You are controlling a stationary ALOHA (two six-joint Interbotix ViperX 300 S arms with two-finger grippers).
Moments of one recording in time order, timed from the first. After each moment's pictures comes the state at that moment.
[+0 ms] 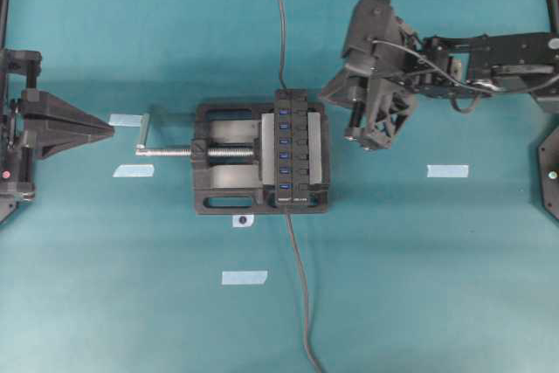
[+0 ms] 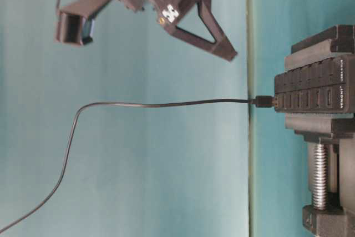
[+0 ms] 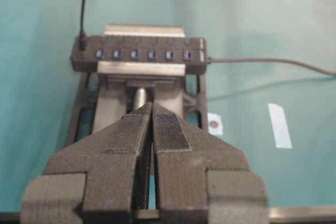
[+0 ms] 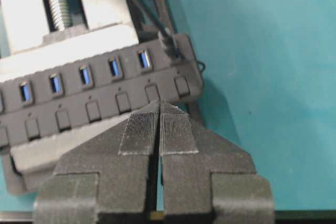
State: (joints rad) left arm 0.04 -0.97 1.17 0.01 0.11 -0.02; right arm -0.22 -0.12 0.70 0.02 0.18 0.07
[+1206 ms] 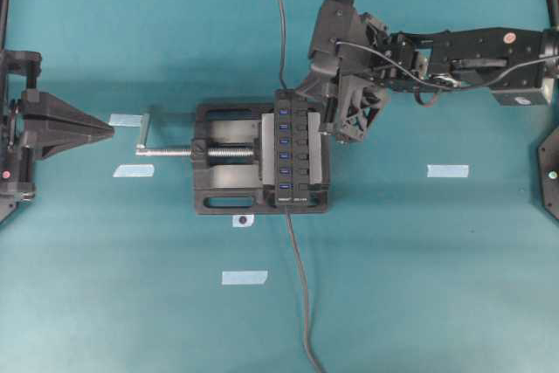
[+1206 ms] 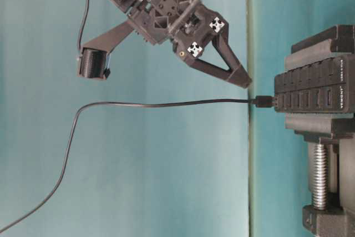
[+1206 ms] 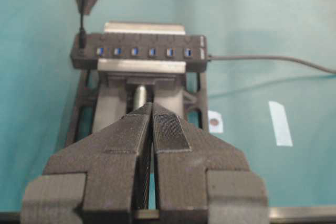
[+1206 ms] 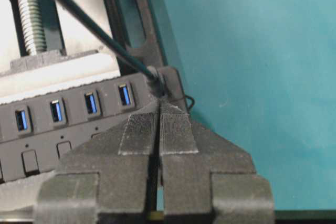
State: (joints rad) left arm 0.05 -0.97 1.18 0.01 0.11 -0.02; right arm -0.24 0.01 0.62 0.01 0.16 0.01
